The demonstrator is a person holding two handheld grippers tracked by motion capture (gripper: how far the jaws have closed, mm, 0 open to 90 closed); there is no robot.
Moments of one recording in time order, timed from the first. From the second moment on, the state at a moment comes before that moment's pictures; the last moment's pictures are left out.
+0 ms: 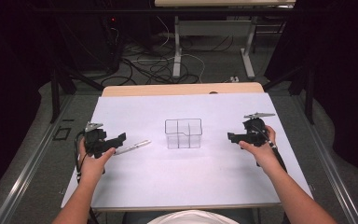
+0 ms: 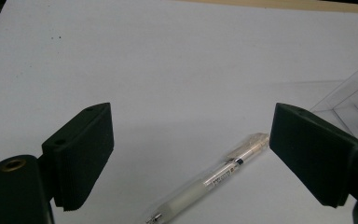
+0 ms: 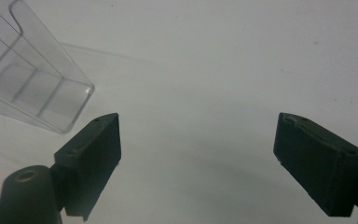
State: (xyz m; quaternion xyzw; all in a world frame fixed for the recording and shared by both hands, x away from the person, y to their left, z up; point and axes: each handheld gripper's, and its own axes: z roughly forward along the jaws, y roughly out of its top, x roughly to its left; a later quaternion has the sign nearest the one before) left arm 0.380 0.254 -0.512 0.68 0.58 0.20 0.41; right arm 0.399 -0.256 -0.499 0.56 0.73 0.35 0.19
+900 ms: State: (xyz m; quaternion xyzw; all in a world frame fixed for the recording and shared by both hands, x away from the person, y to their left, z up) left arm 0.395 0.238 -0.488 0.82 0.44 0.20 0.32; right arm 0.393 -0.285 -0.509 0.56 0.72 0.37 0.17
